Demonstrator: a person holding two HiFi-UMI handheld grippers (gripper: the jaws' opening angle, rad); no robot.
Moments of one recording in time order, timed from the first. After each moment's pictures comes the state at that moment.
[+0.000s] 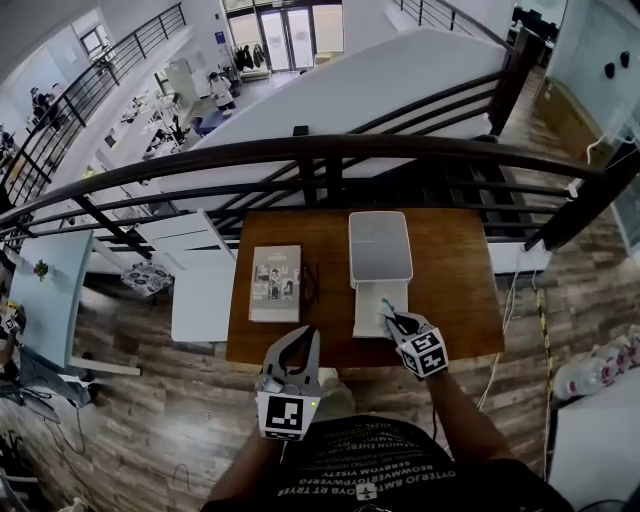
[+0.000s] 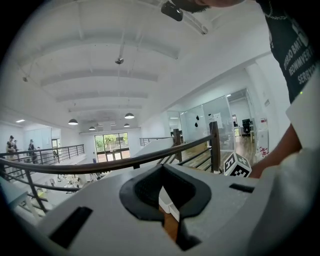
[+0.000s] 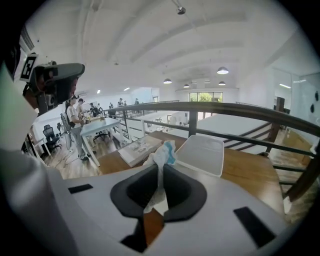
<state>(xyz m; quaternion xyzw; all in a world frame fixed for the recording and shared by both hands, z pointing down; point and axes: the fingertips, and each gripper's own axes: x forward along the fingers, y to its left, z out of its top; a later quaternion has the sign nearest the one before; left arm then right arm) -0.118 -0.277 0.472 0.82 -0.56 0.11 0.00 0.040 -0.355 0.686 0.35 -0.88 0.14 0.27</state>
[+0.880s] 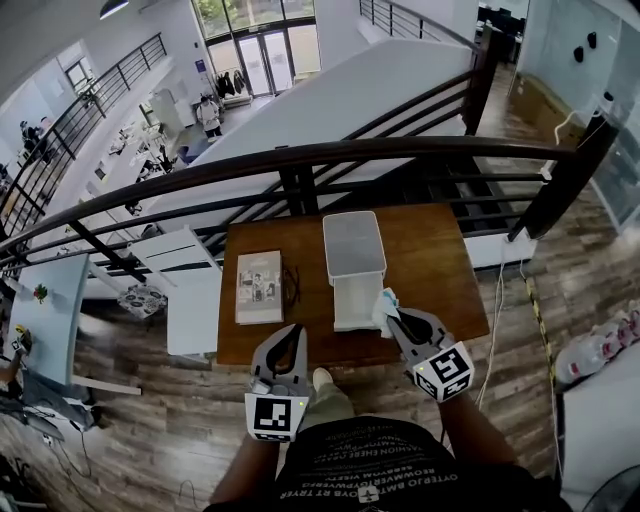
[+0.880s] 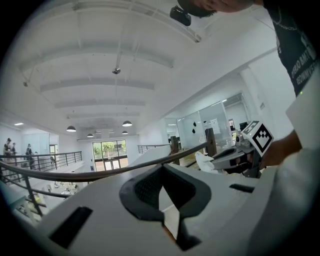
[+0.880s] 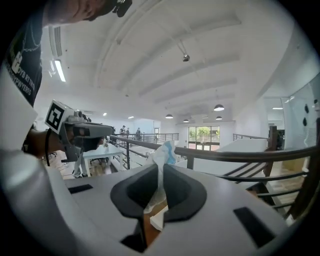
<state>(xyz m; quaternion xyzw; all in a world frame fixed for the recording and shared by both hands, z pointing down) -0.064 -0.217 0.431 0.83 -0.56 0.08 -0.03 0.094 -0.256 0.493 0.38 -0.92 0.03 0.10</state>
